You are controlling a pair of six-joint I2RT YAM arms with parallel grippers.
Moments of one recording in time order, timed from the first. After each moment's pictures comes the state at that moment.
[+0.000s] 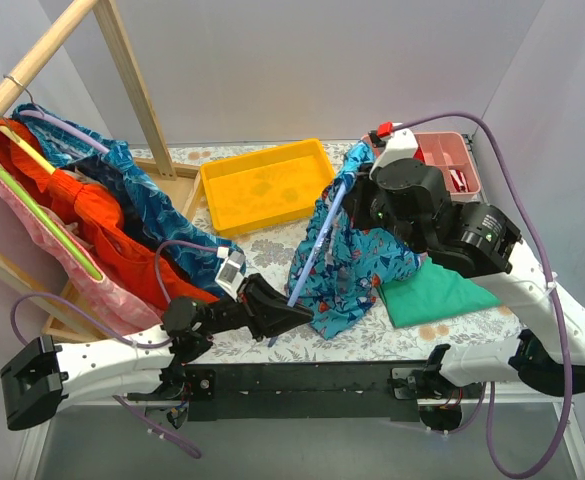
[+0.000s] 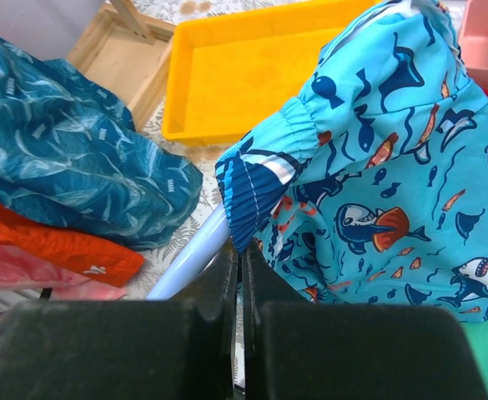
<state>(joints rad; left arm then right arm) -1.10 0.88 0.29 1.08 0.35 -0.83 1.01 1.22 1.72 -0.95 0.45 0.52</state>
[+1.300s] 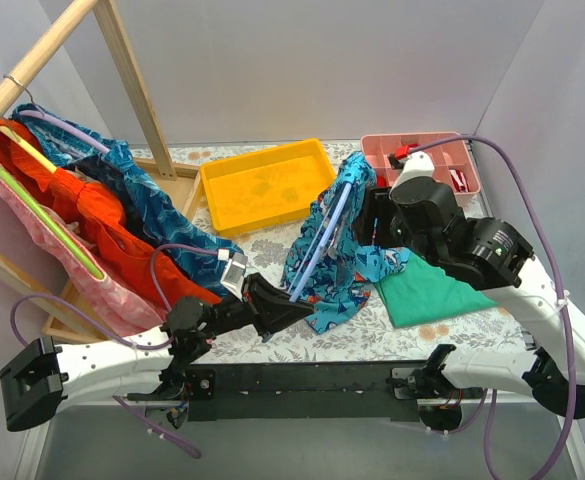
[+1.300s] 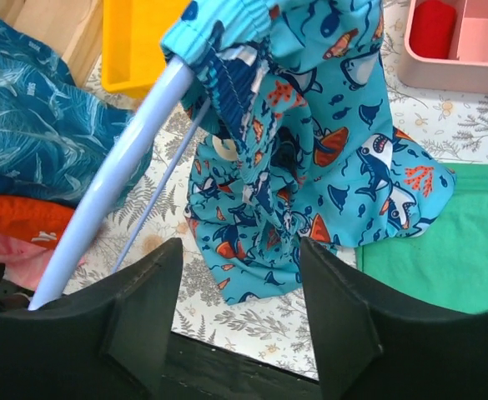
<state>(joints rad) -1.10 0.84 0.26 0.98 0.24 -0.73 0.93 1.12 1.58 -1.04 0.41 0.54</state>
